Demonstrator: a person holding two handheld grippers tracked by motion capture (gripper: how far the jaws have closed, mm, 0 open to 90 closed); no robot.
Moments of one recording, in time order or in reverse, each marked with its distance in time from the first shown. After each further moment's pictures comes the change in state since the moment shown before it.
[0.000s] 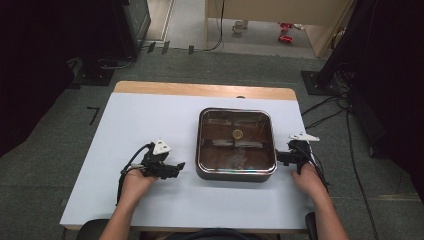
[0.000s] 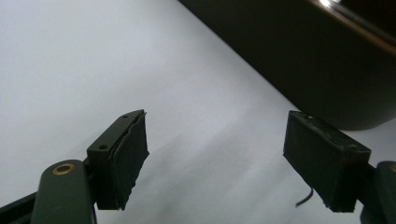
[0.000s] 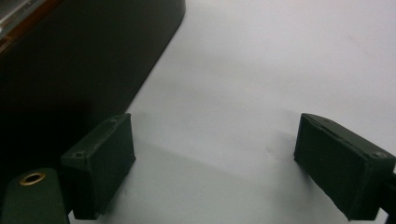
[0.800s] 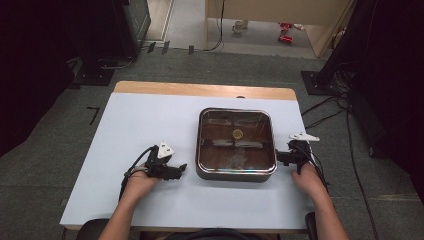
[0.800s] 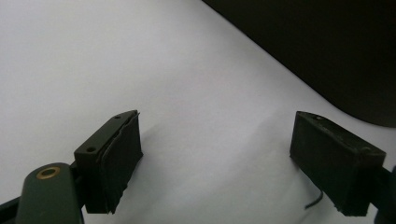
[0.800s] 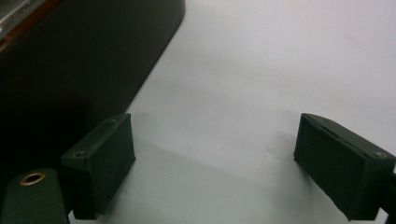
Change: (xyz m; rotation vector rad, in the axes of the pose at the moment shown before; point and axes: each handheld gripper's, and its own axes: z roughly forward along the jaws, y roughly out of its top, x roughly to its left) left arm 0.000 -0.012 0.019 -0.023 0.040 0.029; right arm 0.000 0.000 0.000 0.000 0.000 0.000
